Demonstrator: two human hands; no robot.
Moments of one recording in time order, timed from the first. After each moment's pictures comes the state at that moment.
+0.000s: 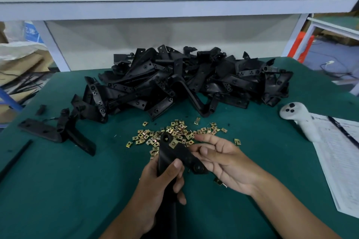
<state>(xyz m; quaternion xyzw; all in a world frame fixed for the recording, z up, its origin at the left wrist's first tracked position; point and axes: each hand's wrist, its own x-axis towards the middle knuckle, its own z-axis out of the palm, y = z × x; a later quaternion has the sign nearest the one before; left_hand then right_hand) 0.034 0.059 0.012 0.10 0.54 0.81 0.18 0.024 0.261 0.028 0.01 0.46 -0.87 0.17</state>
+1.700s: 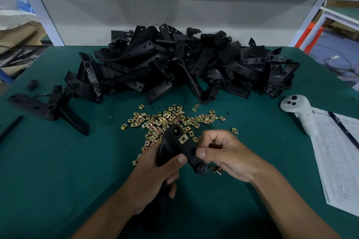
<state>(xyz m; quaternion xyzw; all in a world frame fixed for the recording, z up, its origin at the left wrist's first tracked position) 0.033 0.057 0.006 0.15 0.57 0.77 0.24 0.032 0.267 0.049 -0.09 0.65 -0.73 0.19</state>
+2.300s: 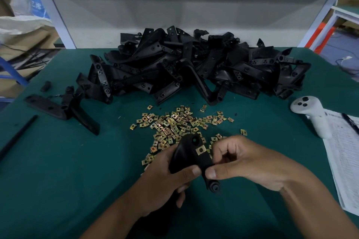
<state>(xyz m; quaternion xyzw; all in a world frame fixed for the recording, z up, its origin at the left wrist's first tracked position) 0.039 0.053 0.012 0.19 0.59 0.74 0.26 0.046 0.273 0.083 -0.11 0.76 -0.58 0.27</state>
